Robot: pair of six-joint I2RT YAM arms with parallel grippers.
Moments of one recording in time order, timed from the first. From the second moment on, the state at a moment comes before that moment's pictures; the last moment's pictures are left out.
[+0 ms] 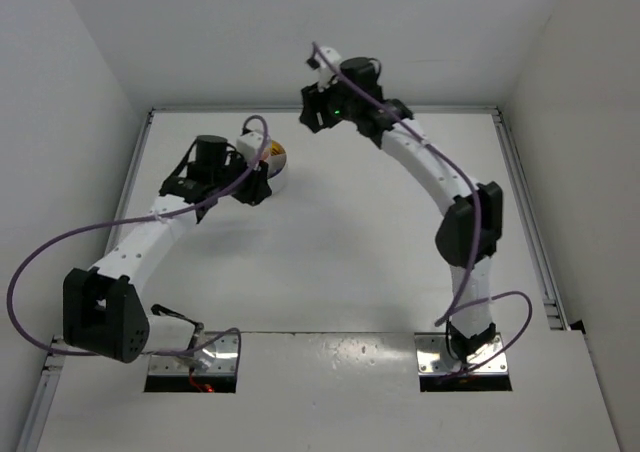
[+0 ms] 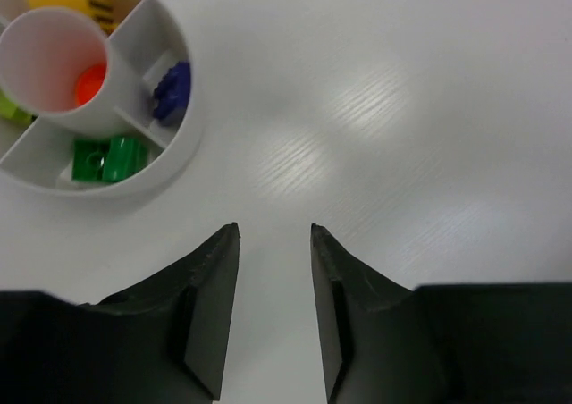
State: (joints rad) left arm -0.18 1.31 1.03 -0.36 0.41 0.14; right arm 0.56 2.14 2.06 -0.36 -0.24 -0.04
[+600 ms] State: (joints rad) left arm -0.52 1.93 1.38 -0.30 0.03 0.09; right arm 0.22 1.72 1.39 -0.46 -0.19 -0.12
